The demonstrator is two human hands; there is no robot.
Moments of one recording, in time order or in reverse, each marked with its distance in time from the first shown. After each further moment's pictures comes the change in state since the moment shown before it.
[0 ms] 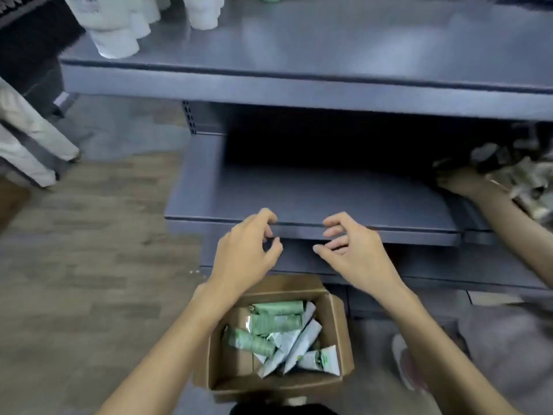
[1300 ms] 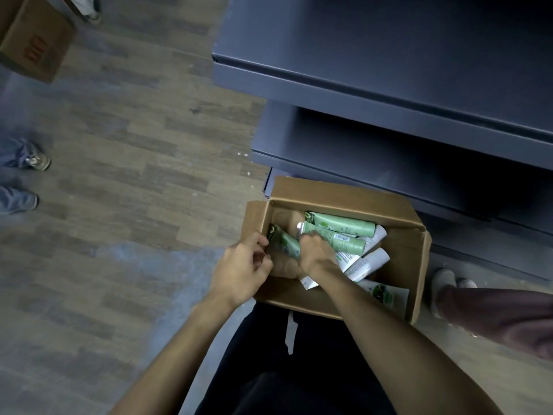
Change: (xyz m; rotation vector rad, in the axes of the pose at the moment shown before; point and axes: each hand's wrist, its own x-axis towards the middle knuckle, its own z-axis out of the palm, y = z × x) left_hand -0.148 -0.158 0.083 -0.187 -0.377 -0.698; right_hand -0.019 0.123 0.320 -0.673 -0.752 0.231
